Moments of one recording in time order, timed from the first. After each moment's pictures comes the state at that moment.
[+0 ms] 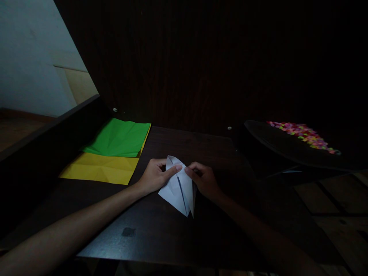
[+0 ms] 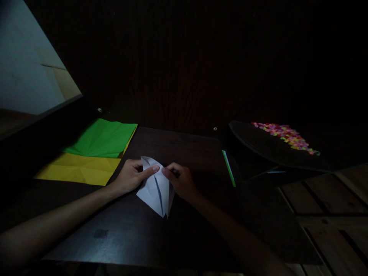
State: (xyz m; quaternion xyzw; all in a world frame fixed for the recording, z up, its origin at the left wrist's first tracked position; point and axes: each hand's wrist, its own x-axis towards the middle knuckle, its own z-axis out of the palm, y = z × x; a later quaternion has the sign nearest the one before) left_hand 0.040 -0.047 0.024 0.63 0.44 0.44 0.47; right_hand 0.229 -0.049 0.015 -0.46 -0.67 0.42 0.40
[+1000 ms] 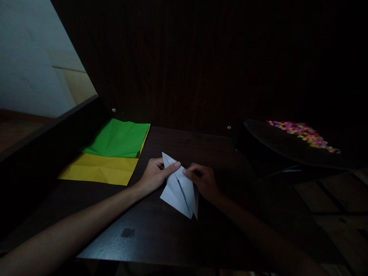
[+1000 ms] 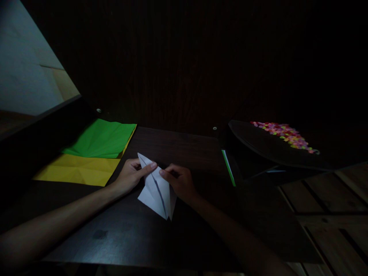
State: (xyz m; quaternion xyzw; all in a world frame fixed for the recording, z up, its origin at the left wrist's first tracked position) left_hand 0.043 -0.045 0.018 0.53 0.42 0.48 0.55; right_hand 0.226 -0.054 0.017 -0.44 -0.64 0.46 0.44
